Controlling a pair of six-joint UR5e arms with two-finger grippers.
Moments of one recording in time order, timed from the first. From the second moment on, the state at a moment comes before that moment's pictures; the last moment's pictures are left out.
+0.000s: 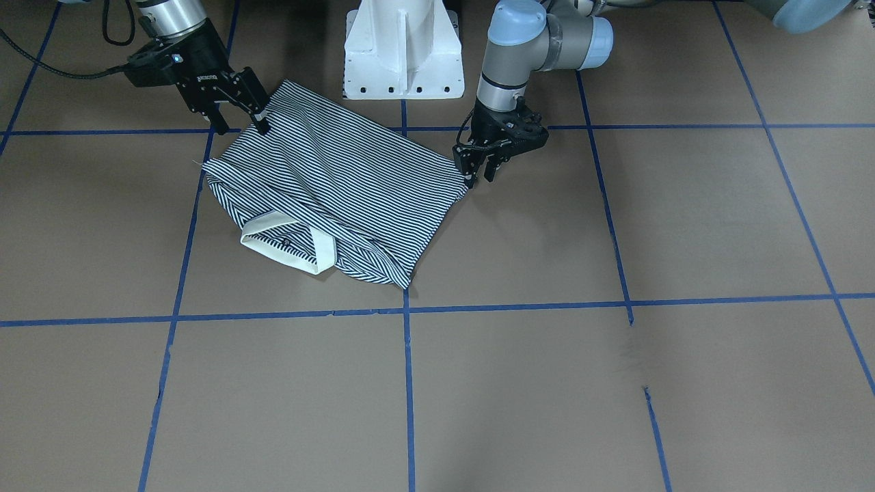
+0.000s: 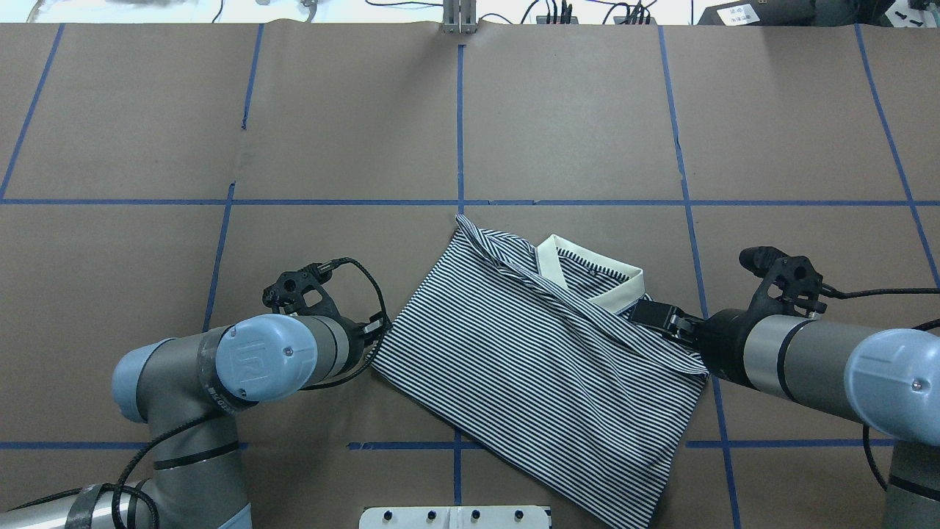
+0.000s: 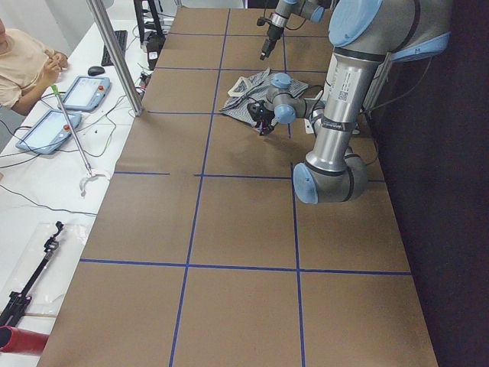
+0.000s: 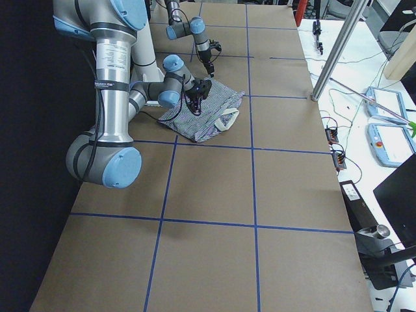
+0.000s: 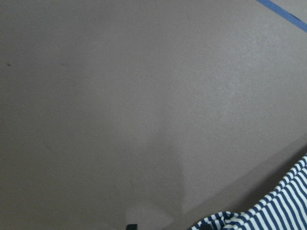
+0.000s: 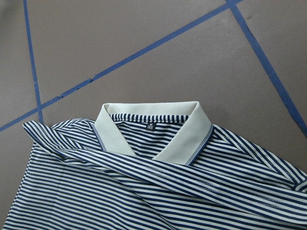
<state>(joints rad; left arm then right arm) -0.32 -1.99 -1.83 -1.83 -1.54 -1.84 0.36 -1.64 2.25 -1.11 1.51 1.73</state>
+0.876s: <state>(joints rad) -0.26 -1.99 -1.83 -1.82 -1.50 -1.84 0.37 -1.63 2.24 -1.11 1.51 1.73</state>
